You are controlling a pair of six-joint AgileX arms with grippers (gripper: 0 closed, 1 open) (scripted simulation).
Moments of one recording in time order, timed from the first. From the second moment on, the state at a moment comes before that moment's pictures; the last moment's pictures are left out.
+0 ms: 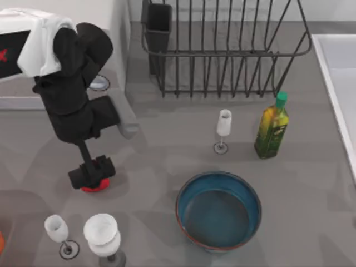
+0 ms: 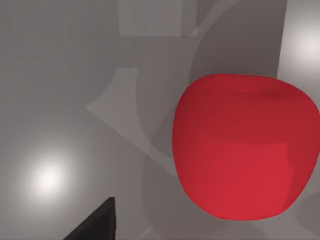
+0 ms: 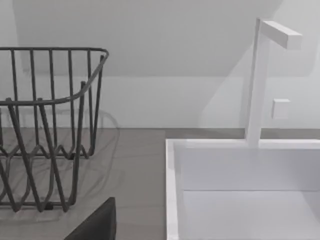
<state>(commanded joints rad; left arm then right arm) -0.39 1.87 1.31 -1.04 0.01 0.78 0.00 0.00 0.00 0.00 0.00 0.00</state>
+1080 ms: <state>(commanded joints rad) -0.39 1.98 1.16 -0.78 0.01 0.78 0.00 0.00 0.00 0.00 0.00 0.00</state>
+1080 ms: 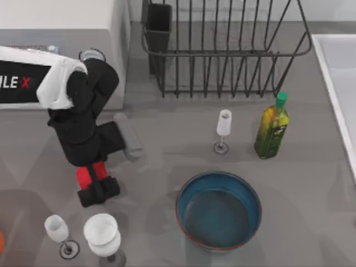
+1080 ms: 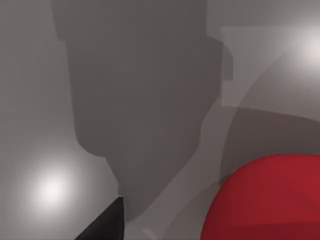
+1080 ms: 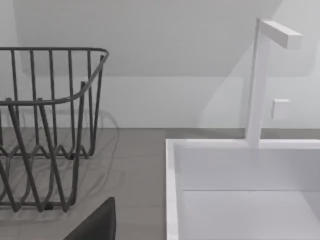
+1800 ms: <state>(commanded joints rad) -0.39 1.98 1.16 -0.78 0.01 0.78 0.00 0.00 0.00 0.00 0.00 0.00</state>
